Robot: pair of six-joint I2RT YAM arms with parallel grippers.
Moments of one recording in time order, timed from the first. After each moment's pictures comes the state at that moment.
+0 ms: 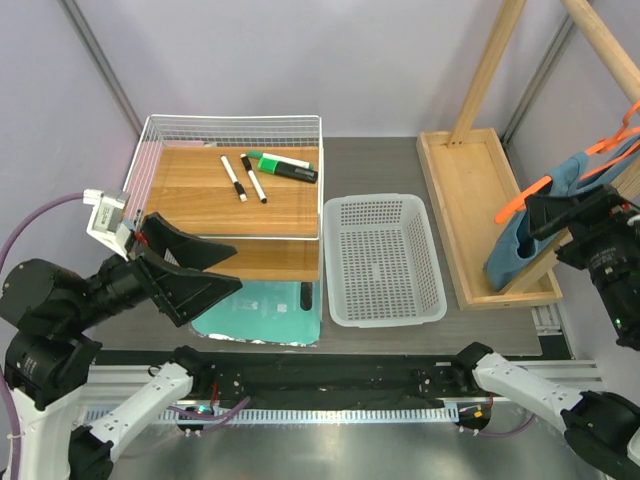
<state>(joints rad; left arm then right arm) -0.51 0.65 1.46 -0.62 0.61 -0.74 0.60 0.85 1.99 -1.31 0.65 0.60</state>
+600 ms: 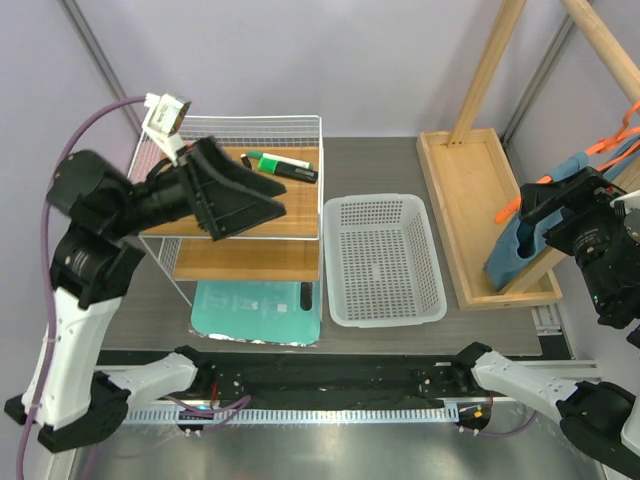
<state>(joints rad) -0.53 1.05 1.75 -0.44 0.79 -0.83 0.60 0.95 2.02 -1.32 0.74 0.60</state>
